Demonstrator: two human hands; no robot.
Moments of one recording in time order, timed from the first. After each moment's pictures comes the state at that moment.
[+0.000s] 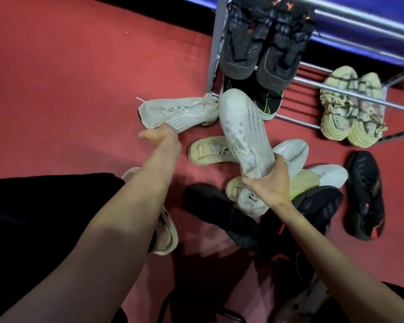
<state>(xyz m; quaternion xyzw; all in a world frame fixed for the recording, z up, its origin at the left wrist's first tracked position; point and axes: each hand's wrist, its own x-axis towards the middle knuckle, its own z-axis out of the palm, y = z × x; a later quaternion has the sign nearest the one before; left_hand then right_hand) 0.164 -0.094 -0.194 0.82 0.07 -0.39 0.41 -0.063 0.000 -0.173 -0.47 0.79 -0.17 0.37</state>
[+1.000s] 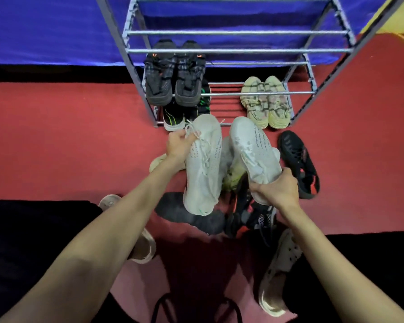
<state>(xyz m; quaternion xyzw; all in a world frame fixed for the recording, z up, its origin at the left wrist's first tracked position) 0.011 -0.047 -0.120 0.66 -0.45 -0.50 0.33 -0.194 0.100 -0.079 -0.31 0.87 -0.19 0.33</state>
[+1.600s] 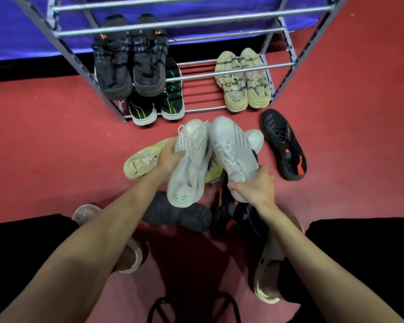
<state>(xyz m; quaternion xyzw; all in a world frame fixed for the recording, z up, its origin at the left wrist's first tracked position) -0.014 -0.034 -0.185 0.62 -0.49 -0.59 0.18 -0.199 0.099 -0.128 -0.25 0.88 -0.18 0.37</state>
